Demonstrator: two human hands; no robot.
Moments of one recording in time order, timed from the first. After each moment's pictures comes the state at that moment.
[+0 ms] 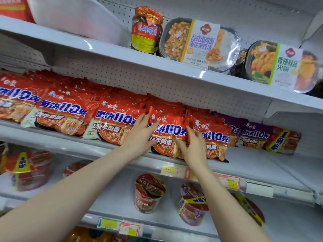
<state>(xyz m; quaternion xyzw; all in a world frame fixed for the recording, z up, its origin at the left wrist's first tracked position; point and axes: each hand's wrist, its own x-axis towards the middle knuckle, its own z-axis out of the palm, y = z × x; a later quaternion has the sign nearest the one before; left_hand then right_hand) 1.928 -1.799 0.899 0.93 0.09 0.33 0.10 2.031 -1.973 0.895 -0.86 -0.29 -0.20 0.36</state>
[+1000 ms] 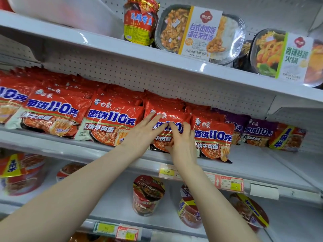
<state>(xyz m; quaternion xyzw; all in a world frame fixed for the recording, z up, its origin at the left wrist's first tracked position) 1.958 -1.795 0.893 0.93 0.03 0.35 -0.10 2.030 -1.940 0.889 -0.87 -0.34 -0.30 0.18</state>
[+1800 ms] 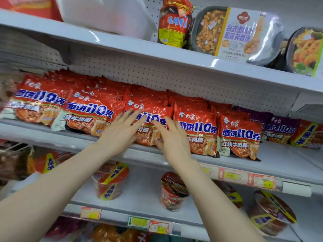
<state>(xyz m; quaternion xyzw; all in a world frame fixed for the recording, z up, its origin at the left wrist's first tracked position) 1.854 -1.674 0.884 0.94 0.07 0.31 -0.10 1.952 -1.844 0.891 -0.82 -0.45 -0.30 0.15</state>
